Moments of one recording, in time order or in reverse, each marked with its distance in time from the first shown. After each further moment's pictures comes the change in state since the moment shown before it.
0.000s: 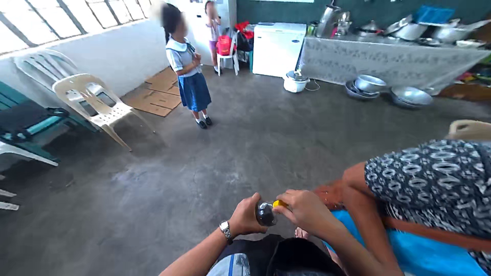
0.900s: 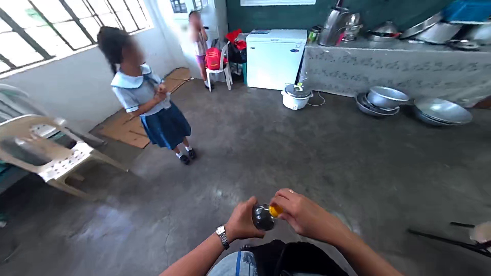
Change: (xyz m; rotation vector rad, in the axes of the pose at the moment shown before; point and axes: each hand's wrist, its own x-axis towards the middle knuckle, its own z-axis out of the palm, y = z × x) left_hand 0.543 -0.060 -0.117 -0.004 -0.003 -0.020; right_hand 0.352 0.427 -0.167 0.148 0.079 -0.330
